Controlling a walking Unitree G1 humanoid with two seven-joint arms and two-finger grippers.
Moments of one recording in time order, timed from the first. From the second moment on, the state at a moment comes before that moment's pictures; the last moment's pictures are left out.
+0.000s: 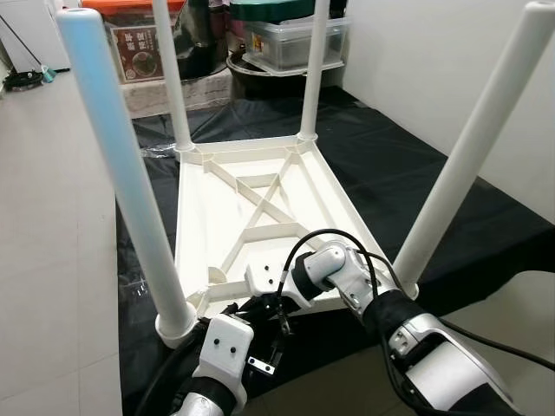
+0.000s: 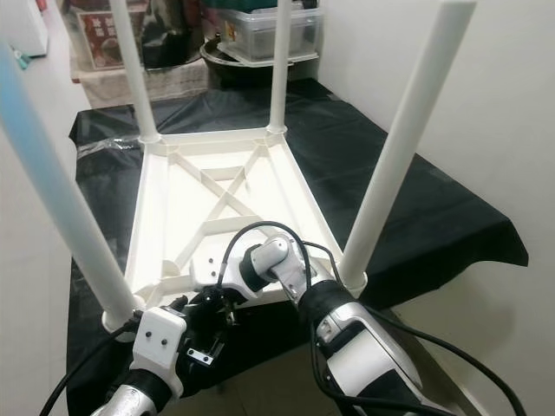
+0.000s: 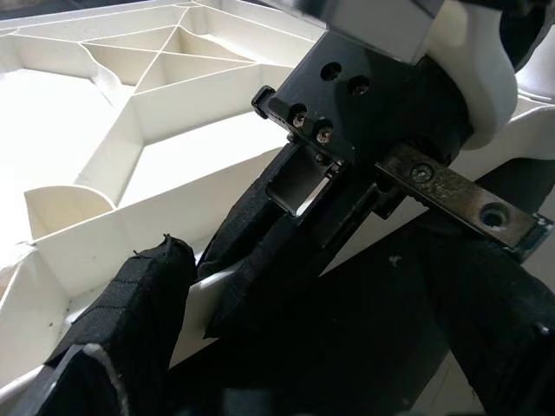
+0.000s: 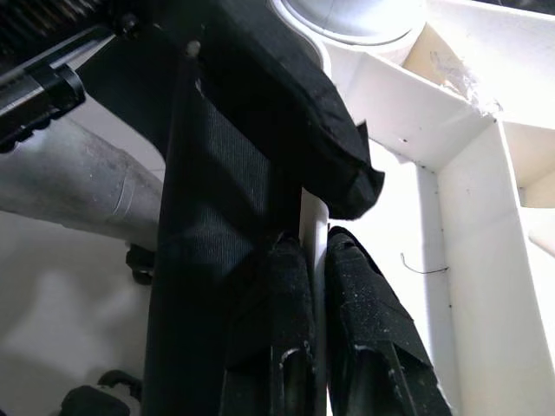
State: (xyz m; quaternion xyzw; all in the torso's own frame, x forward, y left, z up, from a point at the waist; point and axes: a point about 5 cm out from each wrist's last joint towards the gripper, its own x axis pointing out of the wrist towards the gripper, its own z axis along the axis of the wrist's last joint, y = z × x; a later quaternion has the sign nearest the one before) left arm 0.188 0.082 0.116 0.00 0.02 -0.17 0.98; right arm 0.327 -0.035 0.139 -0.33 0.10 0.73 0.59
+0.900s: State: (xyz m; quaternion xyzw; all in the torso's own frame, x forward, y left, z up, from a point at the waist) left arm 0.190 0.076 0.115 -0.01 0.02 -0.19 0.98; right arm 0.344 -0.066 0.150 -0.40 0.12 0.71 0.56
